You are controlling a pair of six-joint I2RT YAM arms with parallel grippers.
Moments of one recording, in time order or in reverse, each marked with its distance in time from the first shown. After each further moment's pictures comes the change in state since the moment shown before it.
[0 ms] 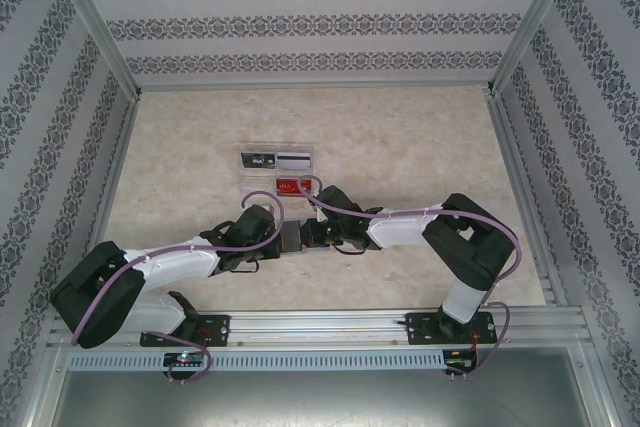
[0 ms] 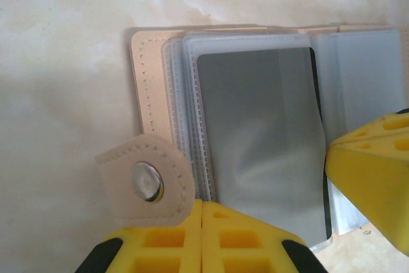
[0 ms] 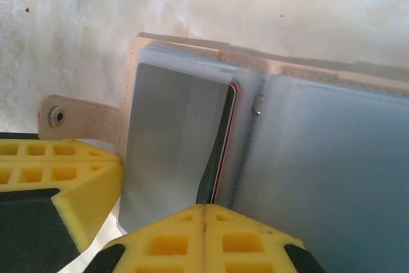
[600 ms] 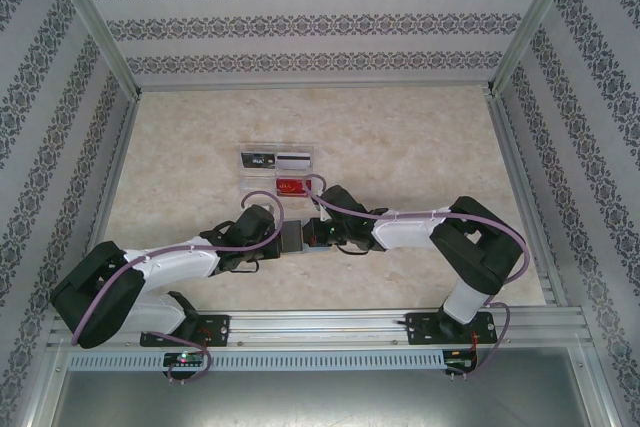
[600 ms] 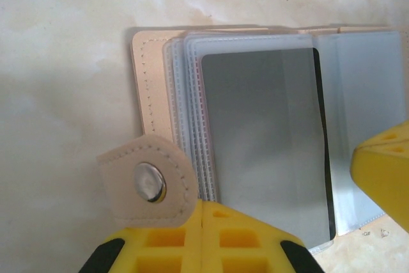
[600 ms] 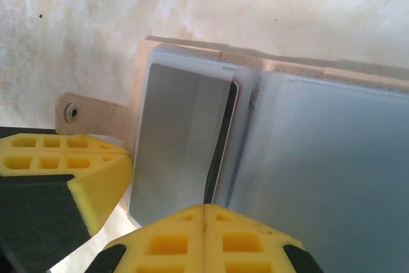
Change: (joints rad) left arm 0.001 0.000 0.000 0.000 -0.001 -0.007; right arm -0.016 -0.045 -0.030 0.004 0.000 -0.005
